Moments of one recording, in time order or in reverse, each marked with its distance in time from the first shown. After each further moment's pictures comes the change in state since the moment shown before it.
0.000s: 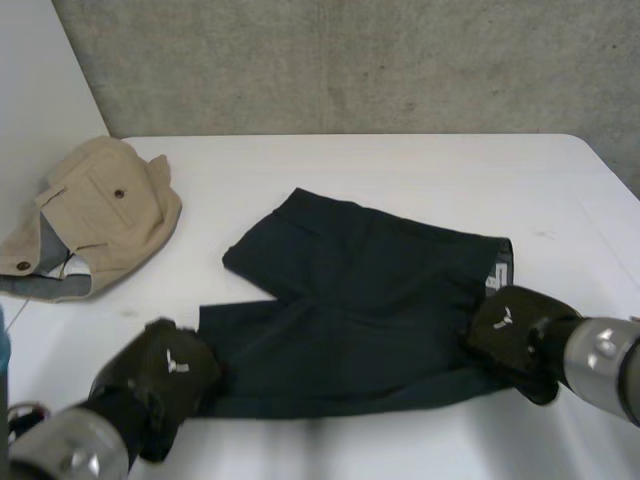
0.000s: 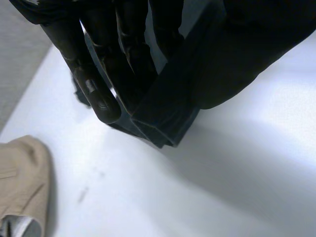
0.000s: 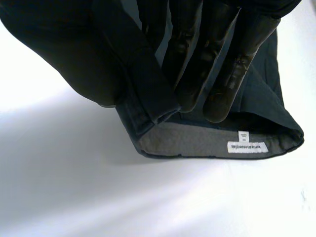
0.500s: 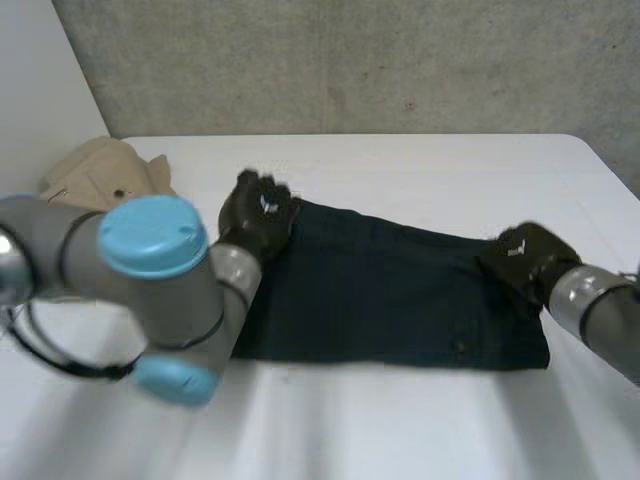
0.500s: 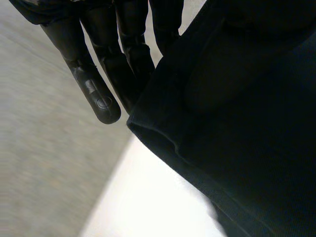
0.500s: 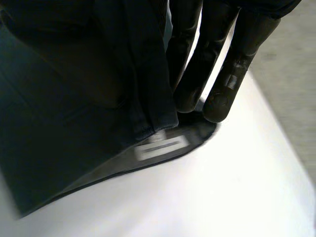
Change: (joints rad) left arm -0.003 -0.632 0.509 0.660 -0.006 0.074; right arm -0.101 0.138 0.000 -0.404 -0.021 0.172; left_hand 0.000 0.000 0.000 0.000 0.000; right_hand 0.000 0.000 0.000 0.000 0.004
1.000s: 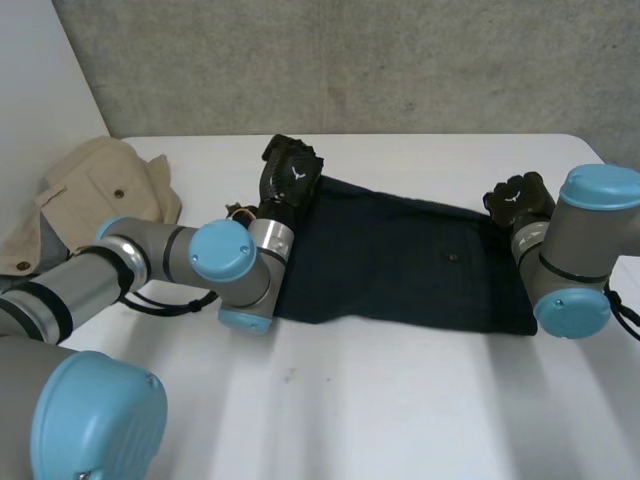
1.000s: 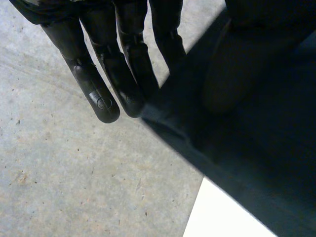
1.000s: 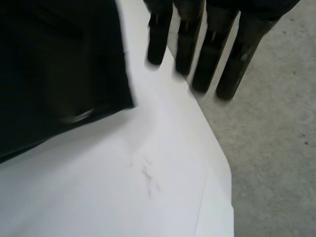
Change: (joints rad) left arm 0.050 -0.577 0.597 0.340 0.113 0.140; right arm 0.035 0.533 -0.481 -0.382 0.265 0.056; left_hand -0.023 -0.056 -0.043 -0.049 -0.032; right_hand -0.297 -0.343 -0.322 -0.323 -0.301
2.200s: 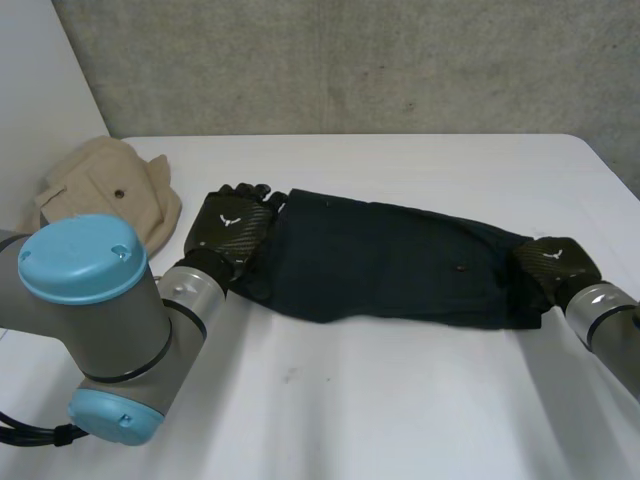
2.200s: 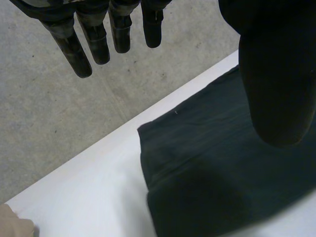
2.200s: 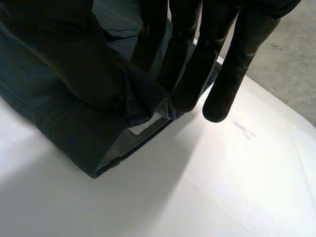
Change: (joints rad) left arm 0.030 0.758 -0.849 -0.321 -0.013 -0.640; right arm -0.202 -0.342 0.573 -0.055 -0.308 0.340; left_hand -0.923 -0.940 -0.940 -0.948 -0.920; right_hand 0.215 0.342 0.314 0.322 0.267
